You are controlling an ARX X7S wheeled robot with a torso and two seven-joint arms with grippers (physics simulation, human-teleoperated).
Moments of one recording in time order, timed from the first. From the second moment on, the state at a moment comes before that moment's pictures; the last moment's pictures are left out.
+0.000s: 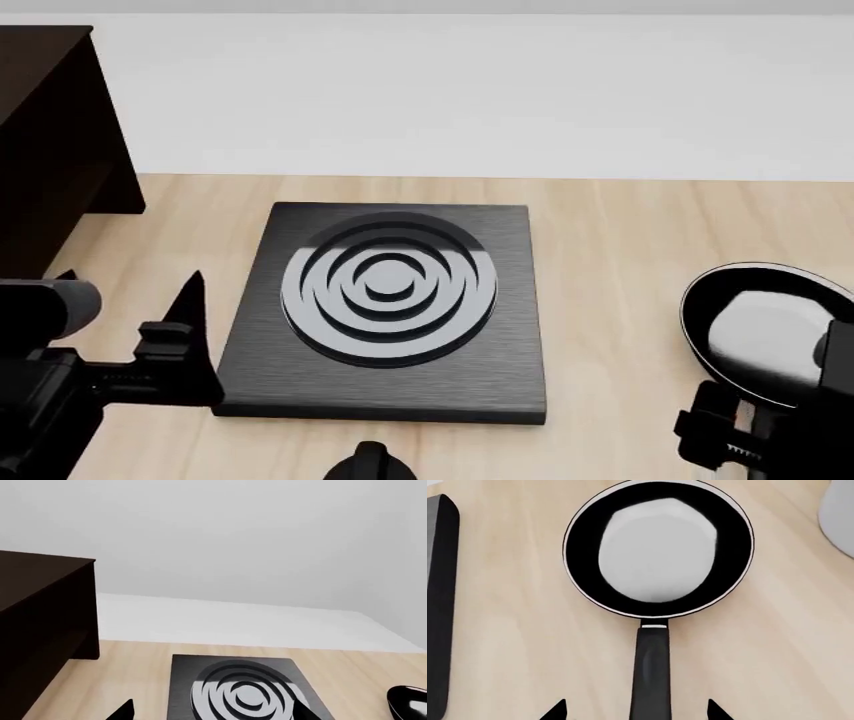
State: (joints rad) left arm -0.42 -0.15 -0.01 0.62 -0.50 -1.03 -0.24; right arm 0.74 0.46 0.07 0.44 0.56 1.06 0.23
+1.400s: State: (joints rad) left arm -0.38 -0.19 0.03 0.54 -0.49 -0.89 -0.25; right arm 1.01 0.37 -0.03 1.23 0.24 0.69 -0.02
